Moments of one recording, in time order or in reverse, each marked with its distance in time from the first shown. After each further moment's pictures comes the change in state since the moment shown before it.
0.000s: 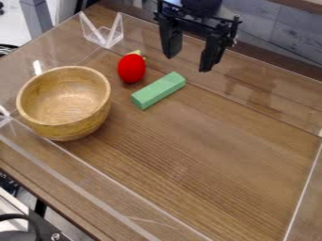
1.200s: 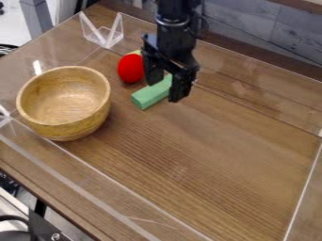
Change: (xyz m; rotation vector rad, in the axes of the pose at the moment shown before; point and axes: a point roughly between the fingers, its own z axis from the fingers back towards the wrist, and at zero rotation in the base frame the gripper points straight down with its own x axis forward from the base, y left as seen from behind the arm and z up) arm 0.016 0.041 -0.075 0.030 -0.020 -0.235
